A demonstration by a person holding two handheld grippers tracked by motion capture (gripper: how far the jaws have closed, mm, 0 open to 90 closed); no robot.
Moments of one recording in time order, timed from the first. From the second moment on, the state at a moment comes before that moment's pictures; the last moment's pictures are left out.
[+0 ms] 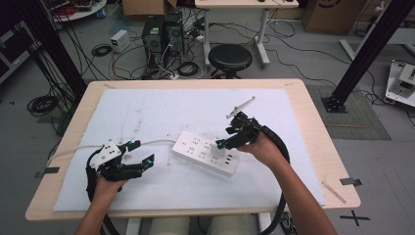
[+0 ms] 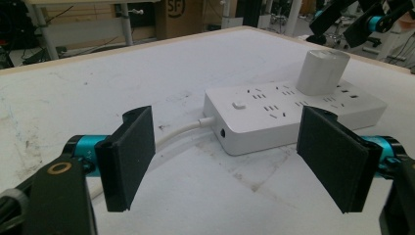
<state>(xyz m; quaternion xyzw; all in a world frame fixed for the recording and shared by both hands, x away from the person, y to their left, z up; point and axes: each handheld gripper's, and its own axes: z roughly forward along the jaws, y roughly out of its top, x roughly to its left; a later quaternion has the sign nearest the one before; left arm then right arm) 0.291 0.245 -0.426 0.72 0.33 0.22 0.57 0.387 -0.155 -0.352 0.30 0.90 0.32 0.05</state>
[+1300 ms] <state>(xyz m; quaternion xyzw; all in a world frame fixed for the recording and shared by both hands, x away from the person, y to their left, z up) 0.285 0.247 -0.417 0.72 0.34 0.23 0.57 0.307 -0.259 -0.362 0.40 0.81 0.39 0.19</state>
